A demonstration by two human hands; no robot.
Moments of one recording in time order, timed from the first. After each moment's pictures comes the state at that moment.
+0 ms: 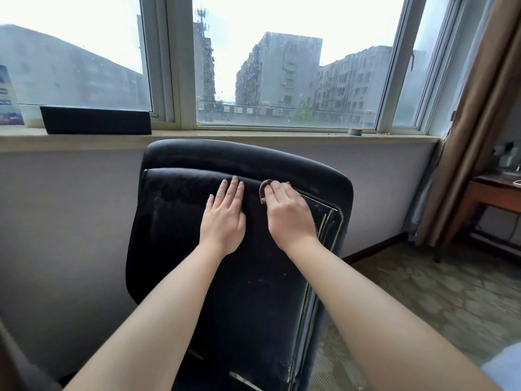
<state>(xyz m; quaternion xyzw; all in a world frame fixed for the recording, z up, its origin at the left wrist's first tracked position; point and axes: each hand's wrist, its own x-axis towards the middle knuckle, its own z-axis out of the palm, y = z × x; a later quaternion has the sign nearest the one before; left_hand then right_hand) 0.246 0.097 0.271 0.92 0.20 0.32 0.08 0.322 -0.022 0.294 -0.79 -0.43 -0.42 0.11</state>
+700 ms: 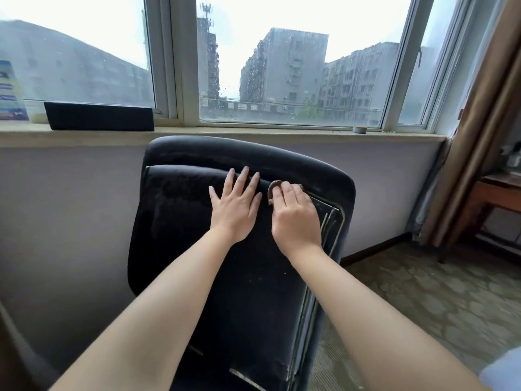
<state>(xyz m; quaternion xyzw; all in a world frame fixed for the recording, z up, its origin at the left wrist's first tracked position) 0.261 0.087 0.289 0.93 0.21 0.30 0.06 0.323 -0.034 0.280 -0.77 -0.39 -0.47 0.18</state>
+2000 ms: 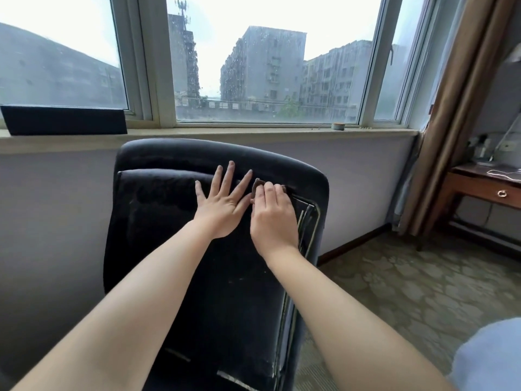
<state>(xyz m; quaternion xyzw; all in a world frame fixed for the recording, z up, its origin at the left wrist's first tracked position) 0.271 0.087 0.301 0.96 0.17 0.22 0.07 0.322 -0.029 0.275 -0.78 -0.34 -0.49 0.19</state>
